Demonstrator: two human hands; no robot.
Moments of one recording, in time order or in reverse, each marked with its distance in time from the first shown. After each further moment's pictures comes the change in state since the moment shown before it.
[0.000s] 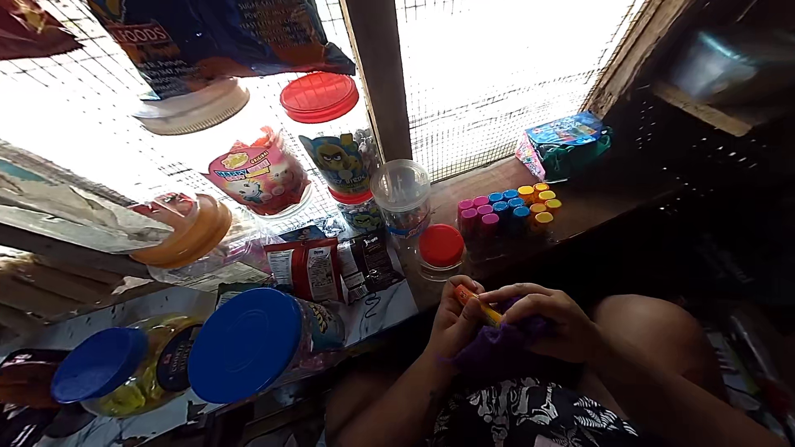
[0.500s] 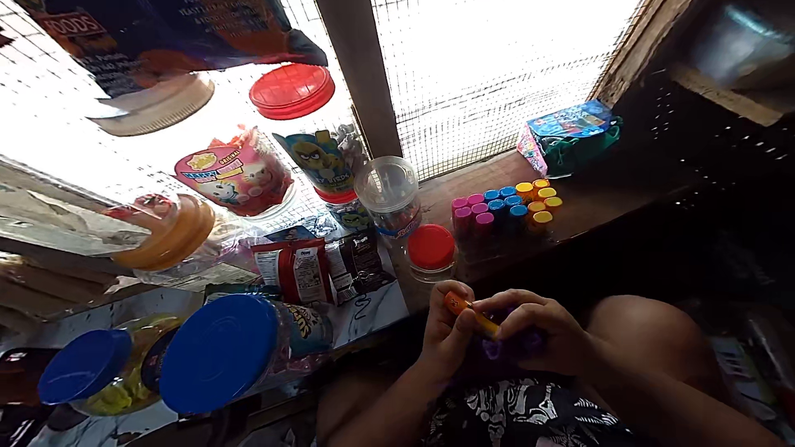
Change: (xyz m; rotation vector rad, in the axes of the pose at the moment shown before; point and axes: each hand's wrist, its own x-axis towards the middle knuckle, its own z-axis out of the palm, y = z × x) left_hand 0.003 -0.010 0.002 0.233 -0.009 0.162; right_hand -0.010 0.012 0.000 0.099 0.042 -0.023
